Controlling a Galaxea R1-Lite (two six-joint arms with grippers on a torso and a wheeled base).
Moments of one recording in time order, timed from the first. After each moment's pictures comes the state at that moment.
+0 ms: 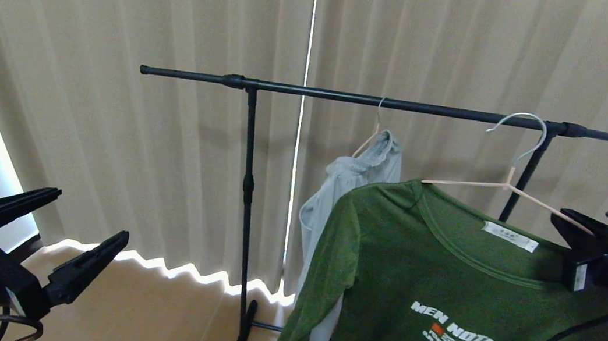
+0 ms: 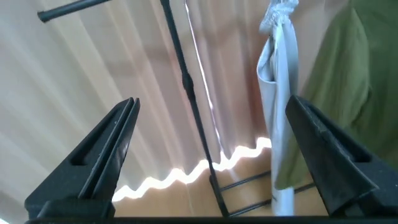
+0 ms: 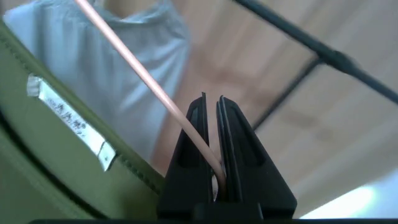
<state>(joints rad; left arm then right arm) -0.28 1.11 -0.12 -0.96 -0.05 0.21 0.08 1.38 -0.40 -0.91 -0.06 -0.40</state>
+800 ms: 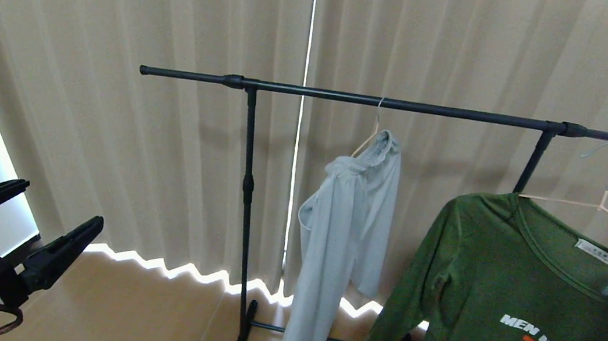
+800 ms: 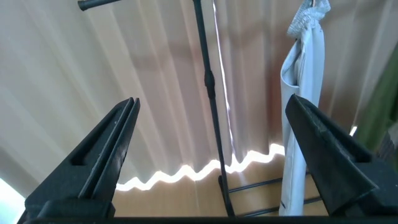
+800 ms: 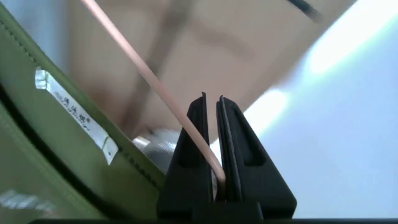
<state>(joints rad) -0.18 1.08 -0.12 -0.97 -0.05 0.20 -0.25 1.35 -0.39 -0.82 -0.17 -0.45</state>
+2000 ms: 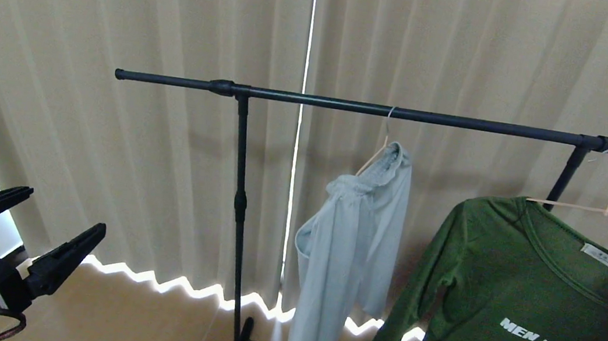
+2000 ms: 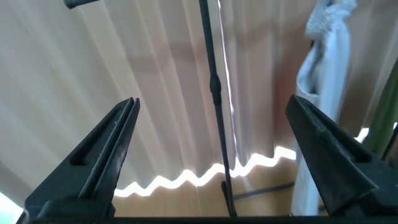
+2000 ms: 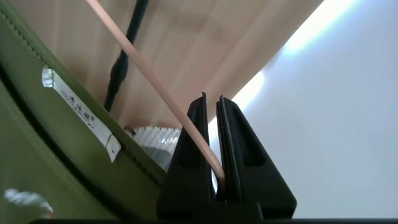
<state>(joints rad) -0.18 1.09 -0.11 -0.96 -0.05 0.20 -0.26 1.36 -0.38 -0.82 -0.24 -0.45</state>
